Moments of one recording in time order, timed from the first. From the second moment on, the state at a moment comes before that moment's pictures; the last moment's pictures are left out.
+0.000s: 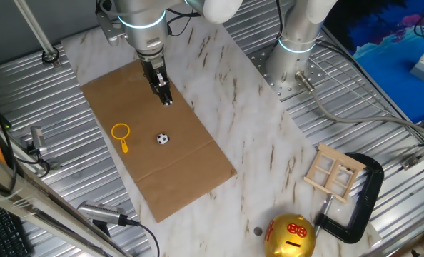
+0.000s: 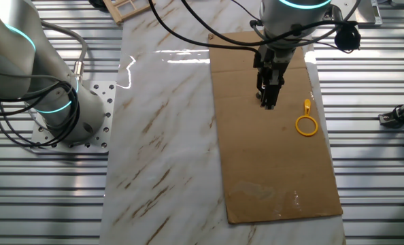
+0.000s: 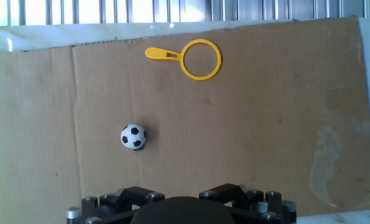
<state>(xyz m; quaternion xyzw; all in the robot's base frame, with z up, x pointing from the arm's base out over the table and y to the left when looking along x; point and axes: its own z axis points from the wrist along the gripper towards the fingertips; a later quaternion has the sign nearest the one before) 0.500 0.000 0.170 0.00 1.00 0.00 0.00</state>
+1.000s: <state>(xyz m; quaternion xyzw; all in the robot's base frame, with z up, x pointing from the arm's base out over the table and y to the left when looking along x) 0.499 0.000 0.169 -0.07 1.00 0.01 0.01</state>
